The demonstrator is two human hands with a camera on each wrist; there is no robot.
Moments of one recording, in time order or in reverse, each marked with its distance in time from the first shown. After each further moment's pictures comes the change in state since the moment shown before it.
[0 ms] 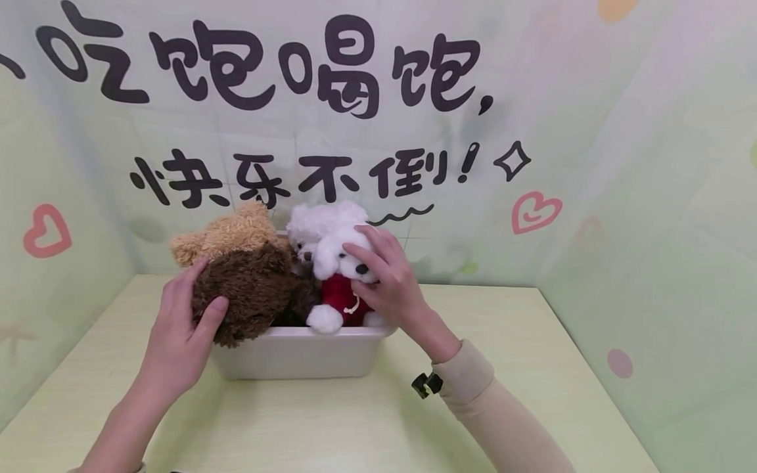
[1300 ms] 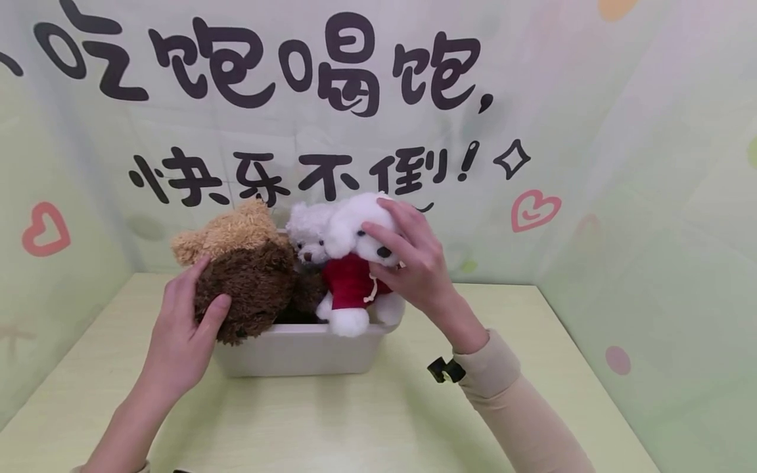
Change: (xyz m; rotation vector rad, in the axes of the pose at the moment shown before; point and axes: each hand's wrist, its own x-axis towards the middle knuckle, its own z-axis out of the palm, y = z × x) left_hand 0.000 0.003 0.002 -0.010 0.006 -0.003; right_hand 0.033 0.000 -0.043 -0.008 0.093 -0.102
